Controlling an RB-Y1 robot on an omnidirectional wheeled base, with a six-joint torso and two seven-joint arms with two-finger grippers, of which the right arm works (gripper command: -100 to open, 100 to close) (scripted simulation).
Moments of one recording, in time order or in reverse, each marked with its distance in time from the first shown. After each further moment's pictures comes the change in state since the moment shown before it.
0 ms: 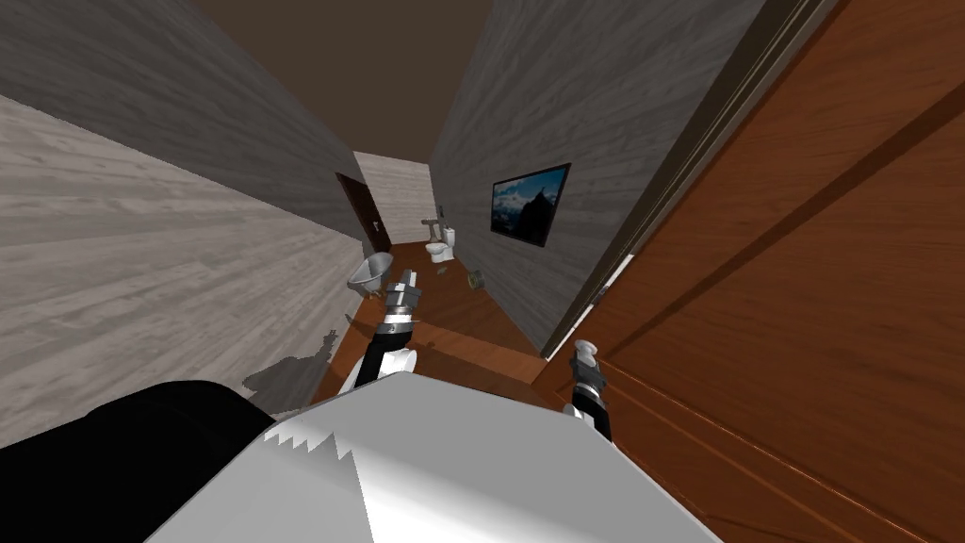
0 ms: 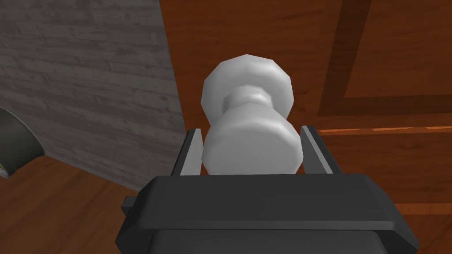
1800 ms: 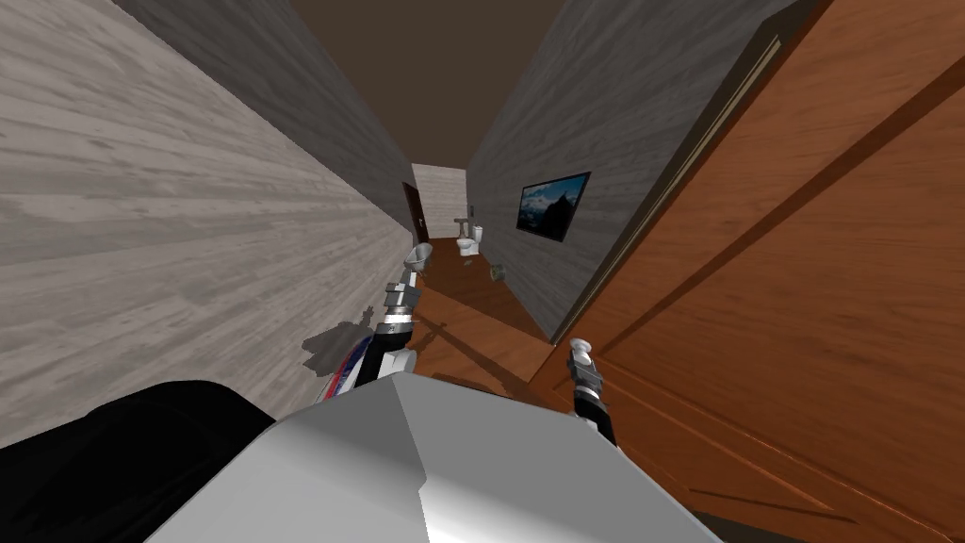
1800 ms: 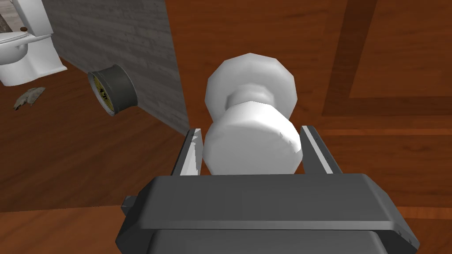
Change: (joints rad) arm 0.044 -0.050 0.087 -0.042 0.051 0.002 -0.094
